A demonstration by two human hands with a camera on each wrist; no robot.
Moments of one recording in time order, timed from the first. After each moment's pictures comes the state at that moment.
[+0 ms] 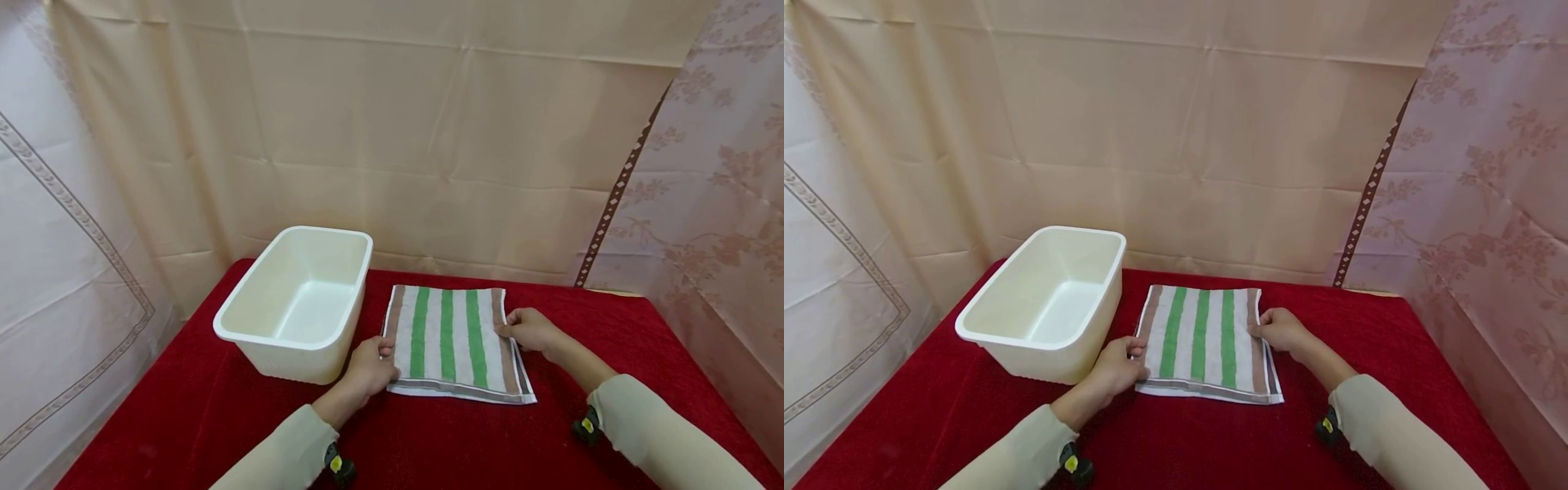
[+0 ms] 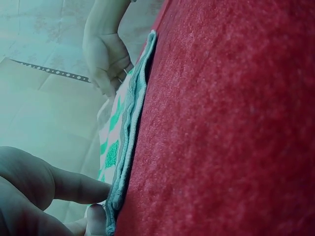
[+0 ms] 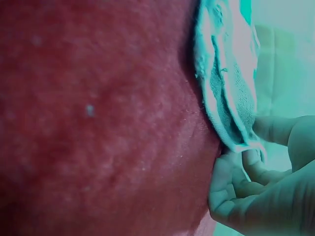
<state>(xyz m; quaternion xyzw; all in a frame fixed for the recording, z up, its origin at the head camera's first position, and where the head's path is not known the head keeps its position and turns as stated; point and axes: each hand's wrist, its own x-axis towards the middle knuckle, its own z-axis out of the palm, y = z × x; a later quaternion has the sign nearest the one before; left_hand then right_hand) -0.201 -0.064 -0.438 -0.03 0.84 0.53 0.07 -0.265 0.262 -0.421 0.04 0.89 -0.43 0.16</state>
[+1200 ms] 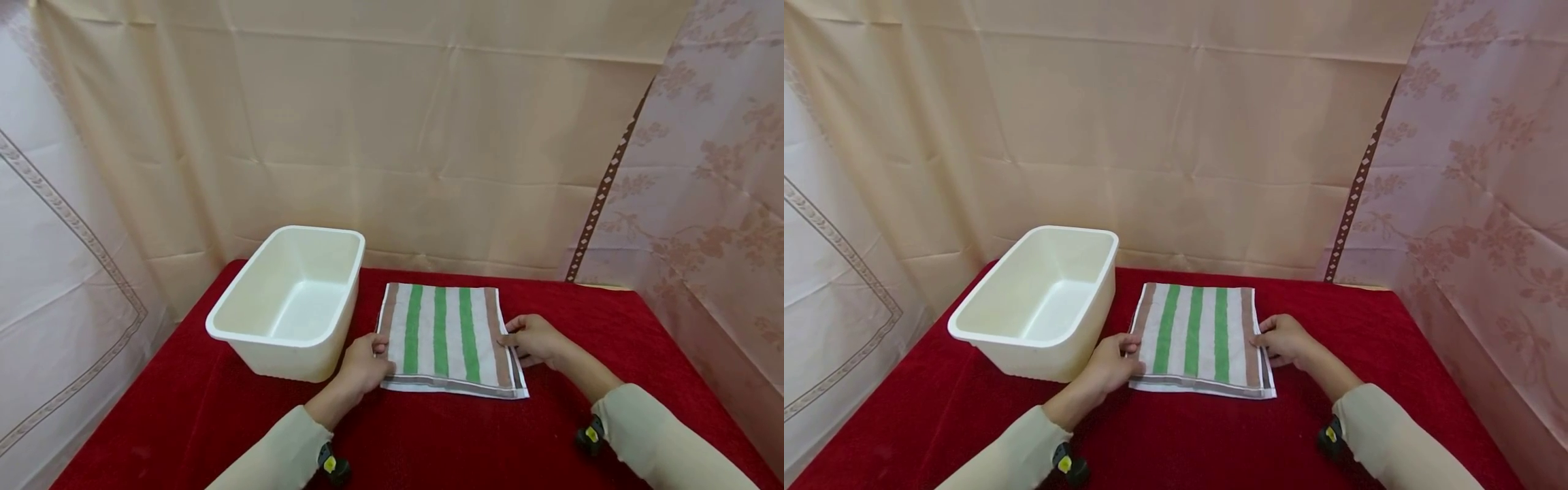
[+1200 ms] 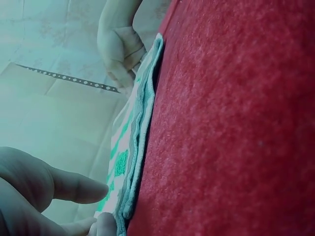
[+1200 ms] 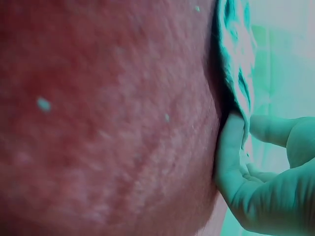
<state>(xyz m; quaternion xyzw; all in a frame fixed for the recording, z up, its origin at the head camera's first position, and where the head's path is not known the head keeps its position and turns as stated) -0.195 -0.063 -0.432 -0.02 0.84 0.54 0.07 -0.240 0.273 -0.426 0.07 0.83 -0.52 0.20</state>
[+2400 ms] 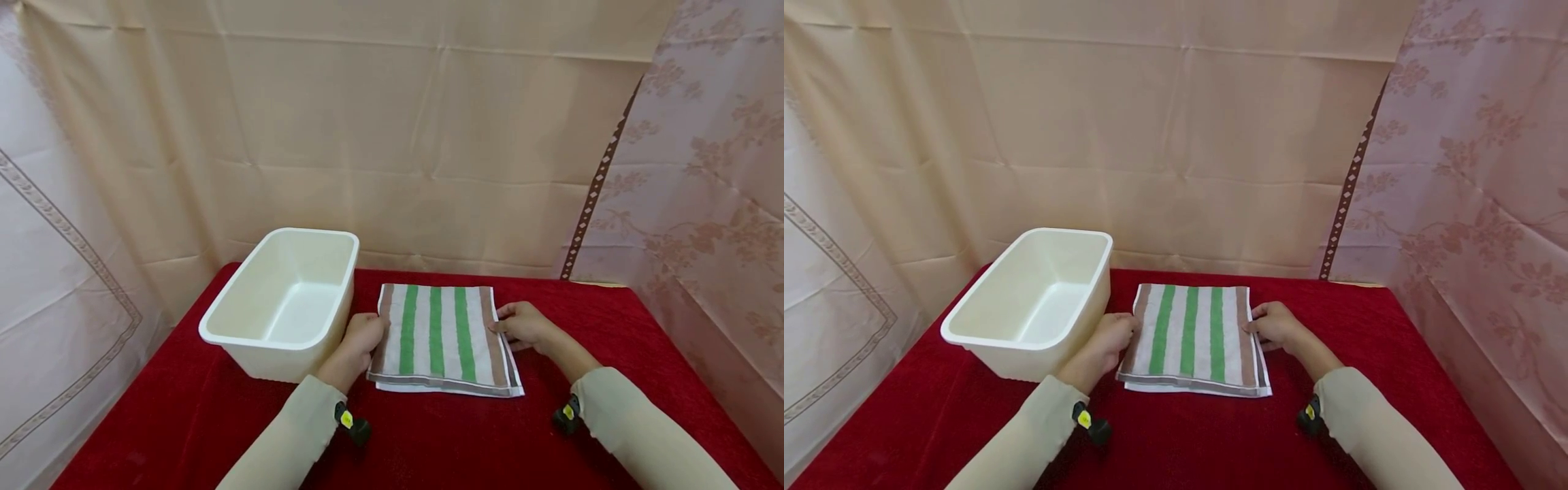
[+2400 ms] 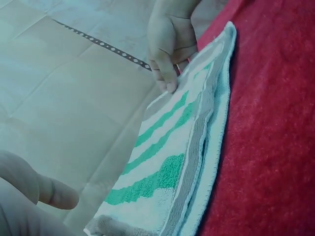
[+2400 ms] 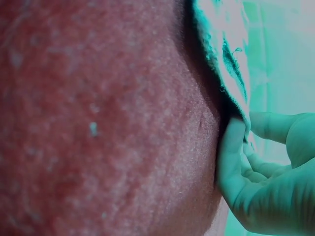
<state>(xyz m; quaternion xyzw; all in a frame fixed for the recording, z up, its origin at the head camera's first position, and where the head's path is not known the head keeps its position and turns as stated) -0.240 -0.048 -0.426 -0.11 0.71 0.69 0.08 -0.266 0.272 -0.431 0.08 0.84 -0.51 0.18</state>
